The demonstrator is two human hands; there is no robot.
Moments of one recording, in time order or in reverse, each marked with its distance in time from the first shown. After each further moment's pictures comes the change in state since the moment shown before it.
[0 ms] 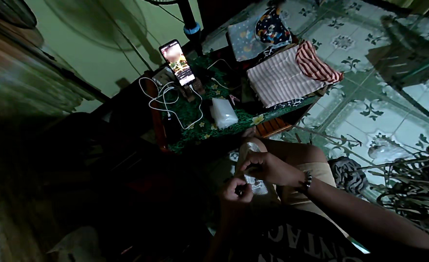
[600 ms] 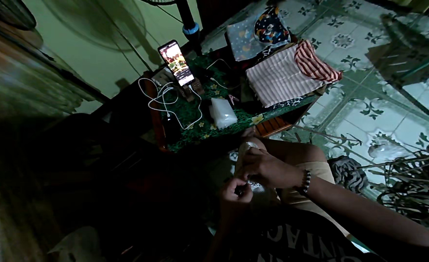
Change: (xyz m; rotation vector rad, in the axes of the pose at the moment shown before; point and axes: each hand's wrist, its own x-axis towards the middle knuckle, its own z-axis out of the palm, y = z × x) left_hand 0.000 -0.001 0.003 -0.002 0.026 0.027; right_hand 0.003 -0.003 -0.002 -0.536 -0.165 -0.177
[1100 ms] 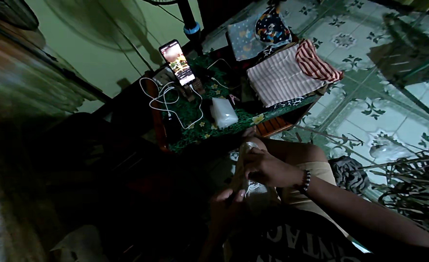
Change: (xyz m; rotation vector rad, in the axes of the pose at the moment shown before) left_hand -0.011 0.015 -0.043 0.078 -0.143 -0.194; right_hand -0.002 0.009 0.006 0.126 0.031 0.033
